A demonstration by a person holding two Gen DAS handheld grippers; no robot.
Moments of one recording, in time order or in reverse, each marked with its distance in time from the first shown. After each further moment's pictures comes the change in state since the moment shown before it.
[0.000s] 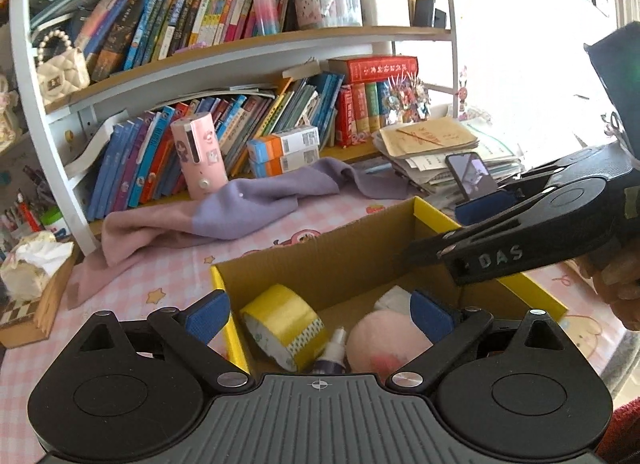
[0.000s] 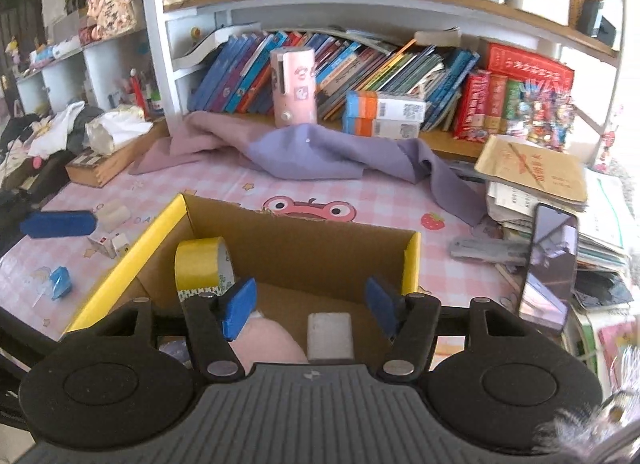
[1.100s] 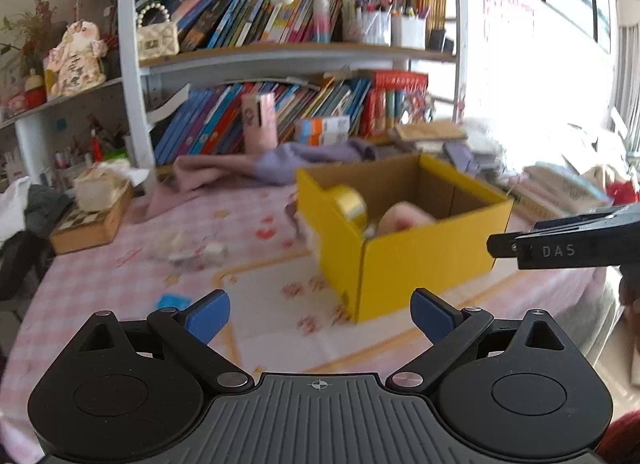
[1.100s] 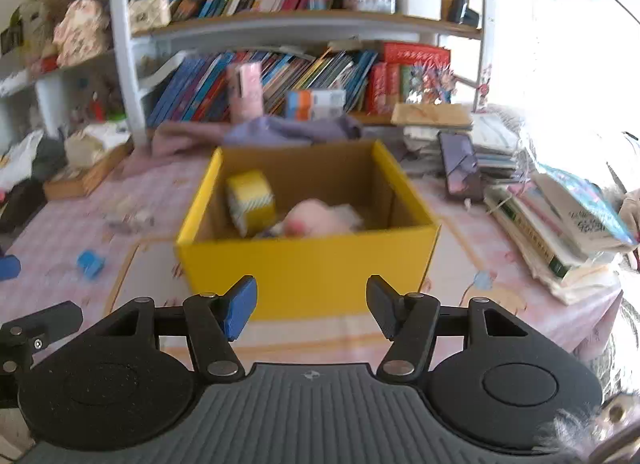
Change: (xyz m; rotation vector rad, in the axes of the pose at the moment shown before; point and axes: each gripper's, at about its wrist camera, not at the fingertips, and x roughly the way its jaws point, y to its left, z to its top) left arm -0.163 0.073 -0.133 -0.073 -0.035 0.005; right arm -0.120 0.164 -0.125 0.190 -0.065 -0.288
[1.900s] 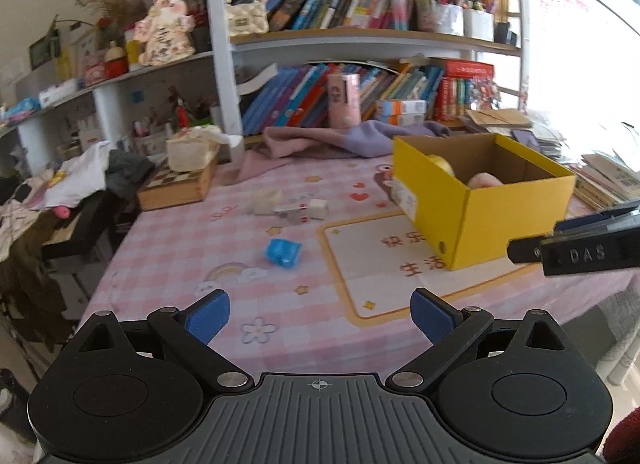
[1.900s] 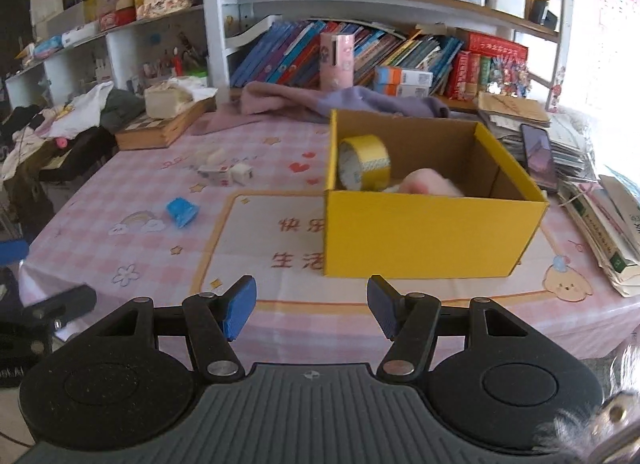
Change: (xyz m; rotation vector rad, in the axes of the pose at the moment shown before) left arm -0.049 0.066 -0.044 -0.079 0.032 0.167; right arm -0.011 0.094 -0.021 -0.104 0.067 0.142
